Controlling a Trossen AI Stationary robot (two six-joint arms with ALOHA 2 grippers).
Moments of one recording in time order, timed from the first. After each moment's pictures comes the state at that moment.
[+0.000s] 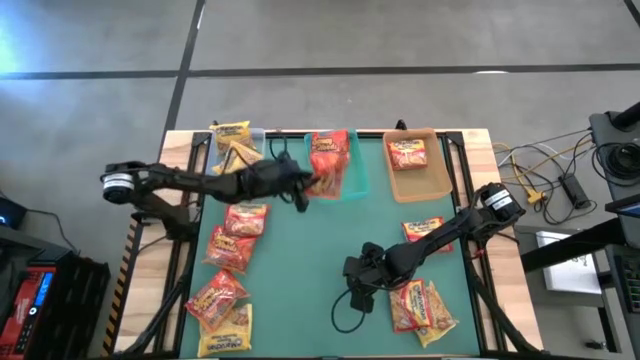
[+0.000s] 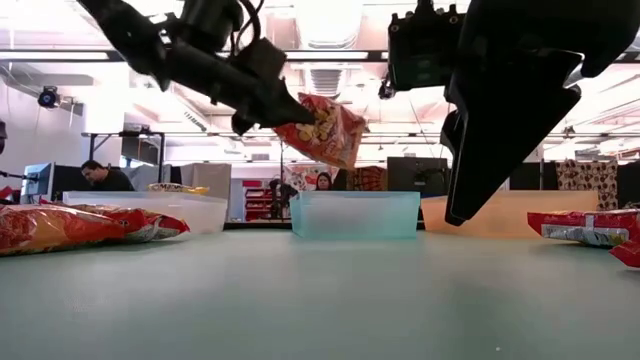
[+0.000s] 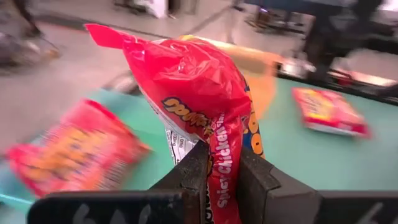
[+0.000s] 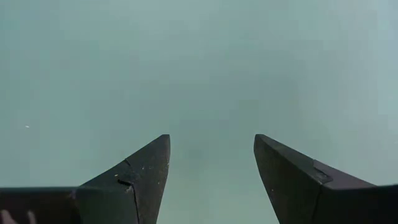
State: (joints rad) left arm 0.22 1.47 0.71 0.47 -0.15 -0.12; right arm 0.44 1.85 1.21 -0.52 0.13 0.71
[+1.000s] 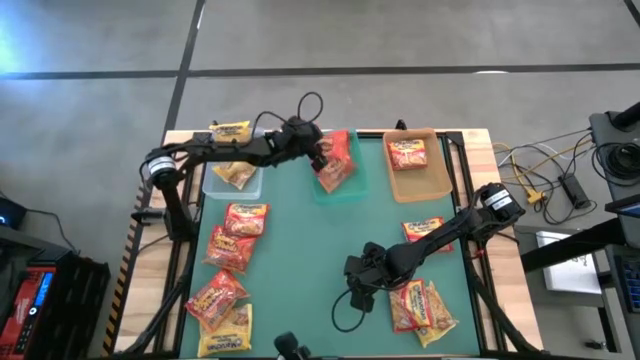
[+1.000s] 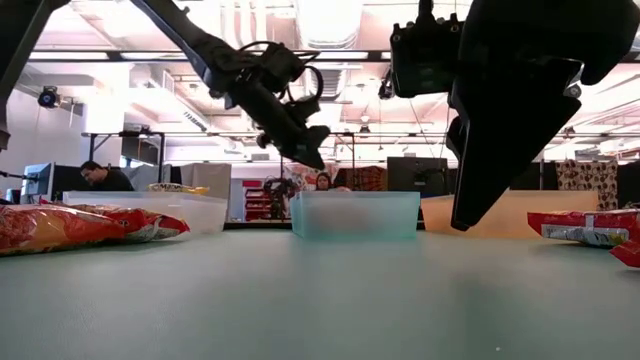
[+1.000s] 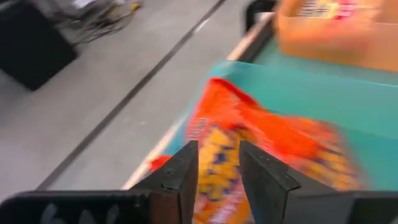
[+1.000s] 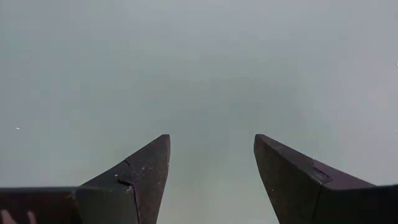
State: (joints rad) left arm 0.47 1.81 1.18 0.08 -0.27 0.10; right arm 0.44 1.85 1.20 -0.53 0.13 0.75
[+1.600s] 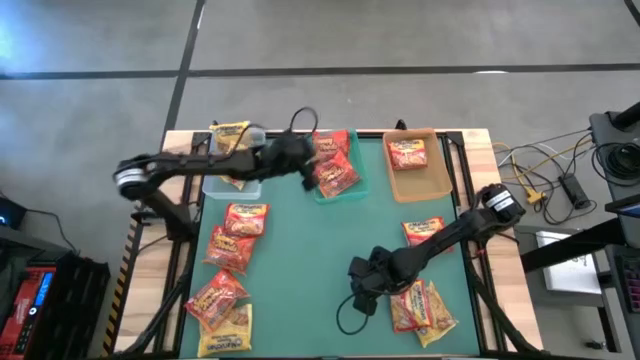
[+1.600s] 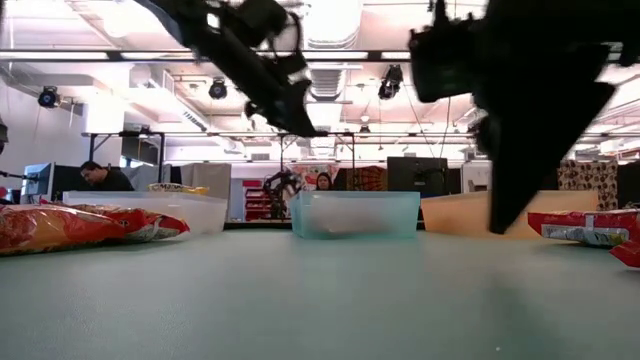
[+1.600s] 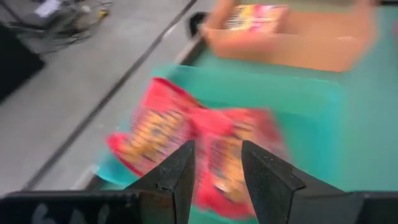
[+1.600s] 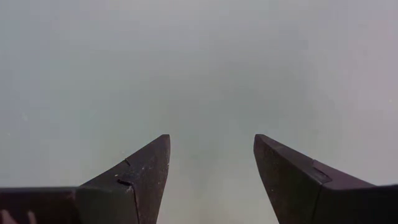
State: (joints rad) left arm 0.29 1.56 1.06 -0.08 -0.28 0.03; right arm 0.48 1.85 1.20 -0.60 0.10 0.90
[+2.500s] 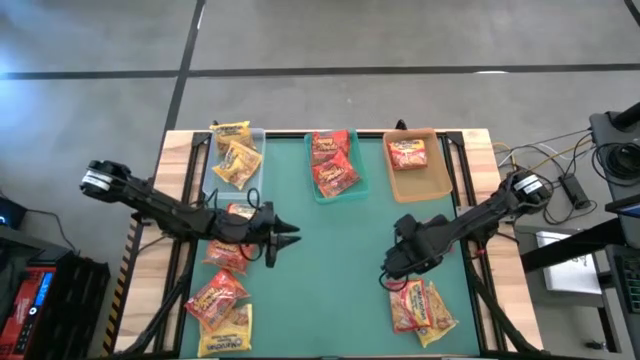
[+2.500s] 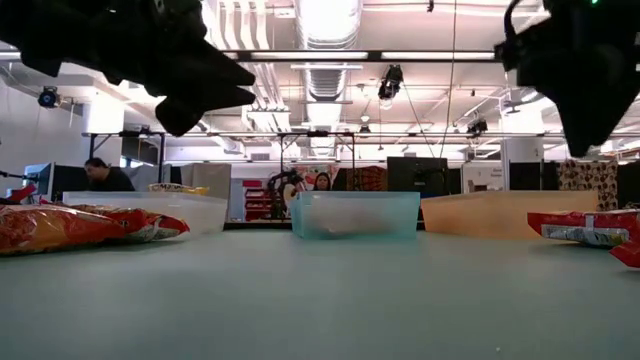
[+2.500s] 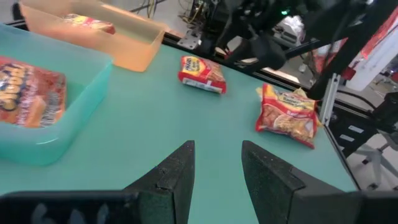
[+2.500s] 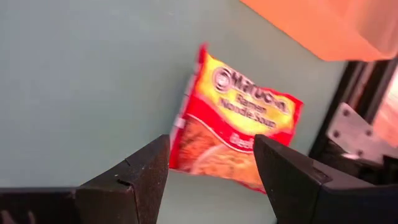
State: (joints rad) left arm -0.29 1.25 0.44 0.55 -0.34 -0.45; right arm 0.46 1.60 1.16 -1.42 0.26 1.47
